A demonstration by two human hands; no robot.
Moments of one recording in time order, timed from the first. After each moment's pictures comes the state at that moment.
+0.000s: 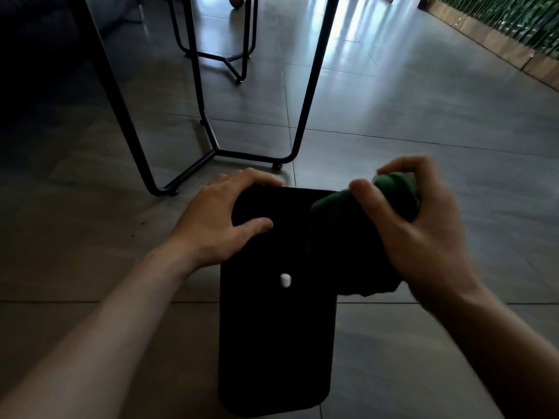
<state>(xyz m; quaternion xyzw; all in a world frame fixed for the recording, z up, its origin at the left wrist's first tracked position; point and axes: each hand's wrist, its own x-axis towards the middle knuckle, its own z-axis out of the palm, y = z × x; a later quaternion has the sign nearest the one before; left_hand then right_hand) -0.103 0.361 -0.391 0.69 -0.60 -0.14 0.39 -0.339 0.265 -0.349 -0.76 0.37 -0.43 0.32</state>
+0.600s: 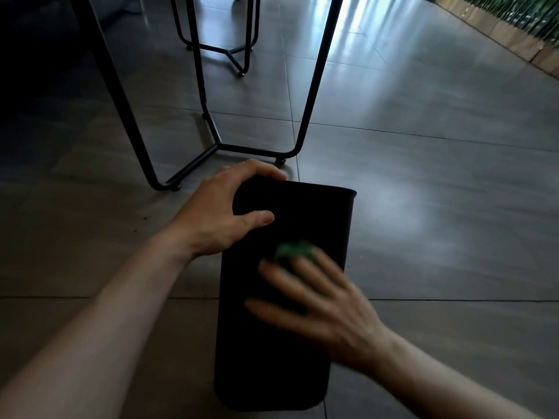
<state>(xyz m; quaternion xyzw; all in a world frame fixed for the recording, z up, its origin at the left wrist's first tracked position) -0.091 0.354 -0.398 0.67 -0.58 -0.21 0.40 -0.334 0.299 -0.479 -0.96 -0.01 -0.24 -0.12</state>
